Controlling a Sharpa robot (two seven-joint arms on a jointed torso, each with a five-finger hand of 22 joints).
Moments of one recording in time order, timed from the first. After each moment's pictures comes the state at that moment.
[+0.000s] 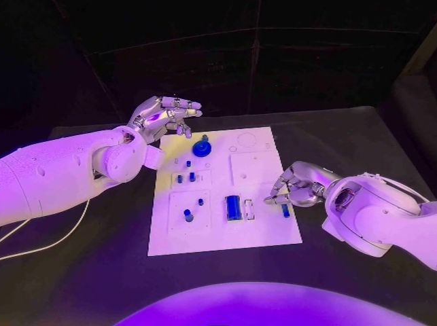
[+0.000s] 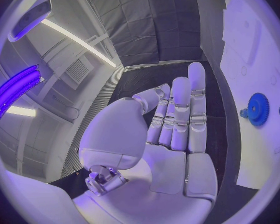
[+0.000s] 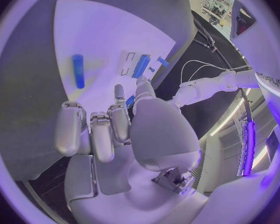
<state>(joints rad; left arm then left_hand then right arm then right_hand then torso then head) 1.21 -0.79 -0.10 1.33 -0.06 -0.07 0.46 1.24 0.01 0.53 -0.19 0.12 0.97 0.19 0.19 0.07 1.03 0.12 0.26 0.07 1.23 0.02 1.05 0.37 0.17 1.25 0.11 0.61 0.53 1.07 -1.04 -0.06 1.94 -1.31 -0.35 -0.50 1.33 0.04 -0.22 0.16 0.27 1.05 0.11 0.23 0.25 1.44 0.03 1.27 1.34 1.46 -0.03 1.57 1.31 0.09 1.42 0.08 1.42 1.18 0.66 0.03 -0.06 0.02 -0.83</state>
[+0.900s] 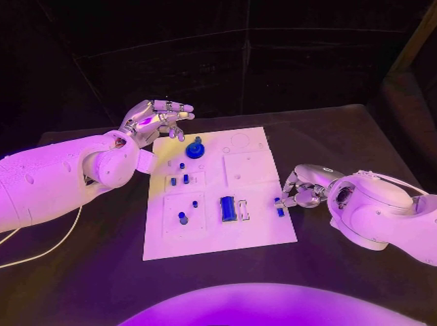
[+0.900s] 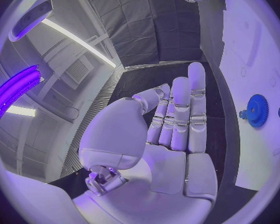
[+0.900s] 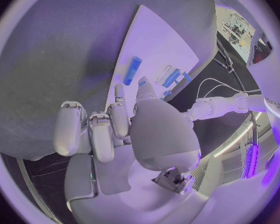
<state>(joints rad) 1.21 -0.79 -0.10 1.33 -0.06 -0.07 0.46 1.24 0.01 0.53 -0.19 0.12 0.97 0.20 0.19 0.07 1.03 0.12 0.26 0.07 1.23 0.02 1.05 0.37 0.17 1.25 0.11 0.61 0.53 1.05 -1.07 -0.07 1.88 -1.49 -0.23 -0.57 1.32 0.04 -0.26 0.19 0.26 1.08 0.09 0.22 0.25 1.43 0.03 1.23 1.34 1.47 -0.02 1.57 1.31 0.09 1.42 0.08 1.42 1.18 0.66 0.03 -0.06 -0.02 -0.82</state>
